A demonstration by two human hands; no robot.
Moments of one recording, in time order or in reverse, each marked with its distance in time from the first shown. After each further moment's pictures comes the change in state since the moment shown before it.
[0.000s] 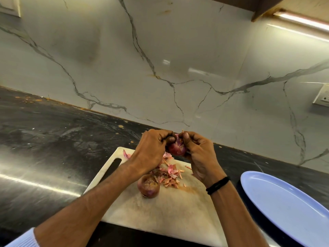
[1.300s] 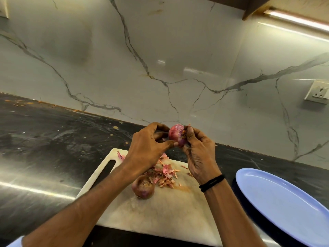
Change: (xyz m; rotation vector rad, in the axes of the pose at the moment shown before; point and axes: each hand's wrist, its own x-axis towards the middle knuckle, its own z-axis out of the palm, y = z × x) left_hand -0.003 0.008 0.003 -0.057 0.051 -0.081; right_hand 0.007 -0.002 -0.003 0.377 0.213 0.046
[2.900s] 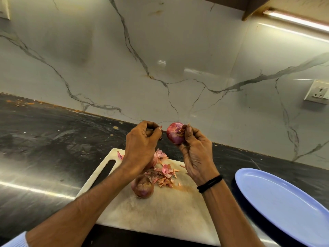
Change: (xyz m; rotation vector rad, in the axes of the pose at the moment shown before) left_hand 0.004 -0.012 0.000 -0.039 0.229 -0.042; right_hand -0.006 -0.001 0.006 0.111 -0.046 0.019
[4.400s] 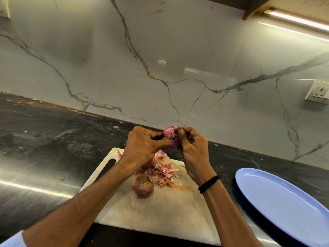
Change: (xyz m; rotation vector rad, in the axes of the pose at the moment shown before) left_hand 0.002 0.009 -0.007 0.036 -0.213 -0.049; right_hand 0.003 0.011 -0.010 -0.506 -0.171 -0.246
